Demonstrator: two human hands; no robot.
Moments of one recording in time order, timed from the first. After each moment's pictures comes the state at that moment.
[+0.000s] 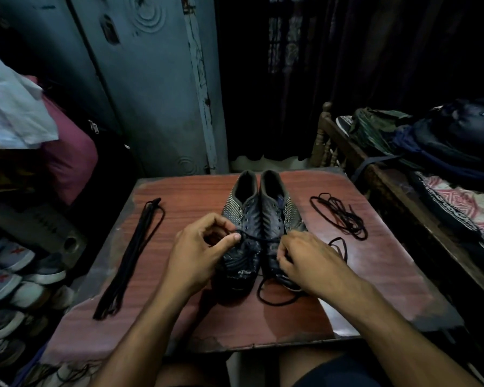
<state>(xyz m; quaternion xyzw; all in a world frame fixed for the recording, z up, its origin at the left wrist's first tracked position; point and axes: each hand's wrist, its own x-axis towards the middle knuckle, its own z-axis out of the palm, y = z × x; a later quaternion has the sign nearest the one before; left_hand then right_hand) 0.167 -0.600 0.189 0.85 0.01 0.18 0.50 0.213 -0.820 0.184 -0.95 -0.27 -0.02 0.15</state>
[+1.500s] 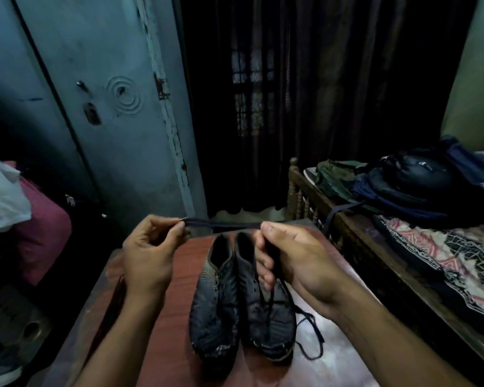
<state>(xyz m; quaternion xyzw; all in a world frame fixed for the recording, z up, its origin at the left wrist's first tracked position) 0.226 -0.593 0.268 0.66 -0.01 0.37 0.66 0.209 -0.830 0.298 -0.58 -0.26 0.15 0.76</state>
